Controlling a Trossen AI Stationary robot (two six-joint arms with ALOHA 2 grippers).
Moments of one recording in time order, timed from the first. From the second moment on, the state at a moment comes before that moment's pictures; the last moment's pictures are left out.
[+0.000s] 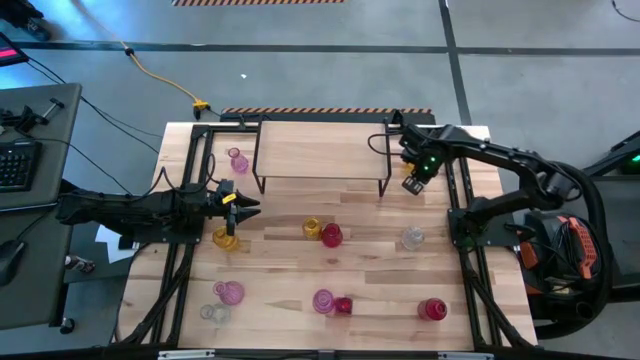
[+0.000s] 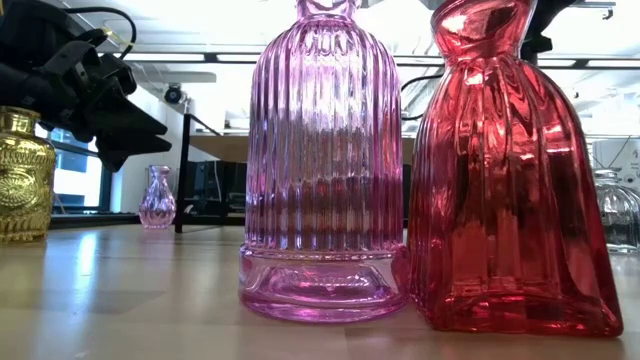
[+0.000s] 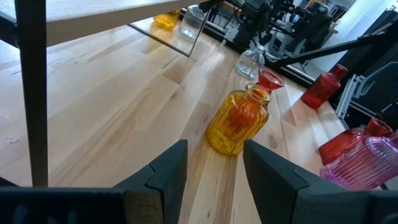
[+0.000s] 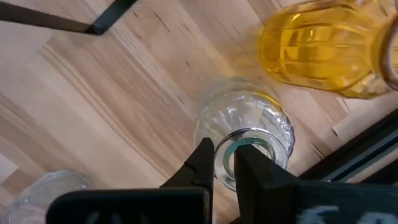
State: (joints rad) left arm 0.06 0.30 0.01 0.02 -0.06 -0.43; right arm -0.67 1.31 0.91 -1.09 0.03 0.03
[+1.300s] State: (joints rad) left arm 0.06 0.30 0.01 0.02 -0.06 -0.43; right arm -0.59 1.29 1.61 -1.44 0.16 0.07
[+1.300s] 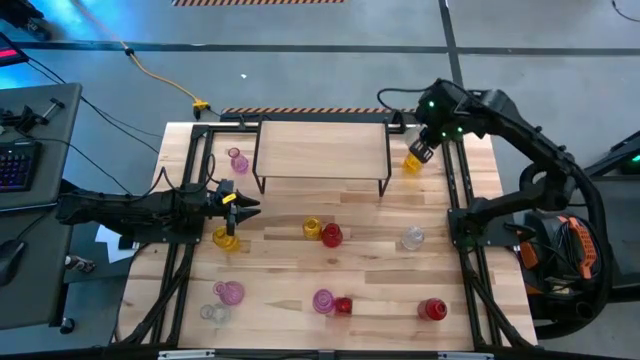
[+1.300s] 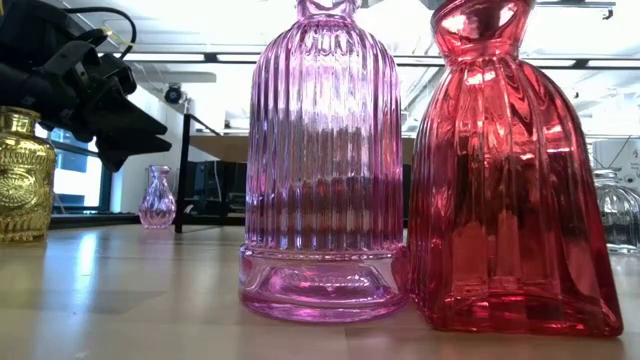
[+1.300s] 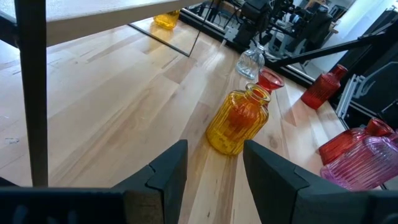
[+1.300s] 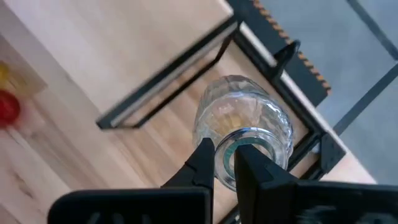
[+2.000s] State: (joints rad) left arm 0.06 0.30 0.01 0.02 -0.06 -0.43; right arm -0.60 1.77 2.17 -1.57 0.16 -0.06
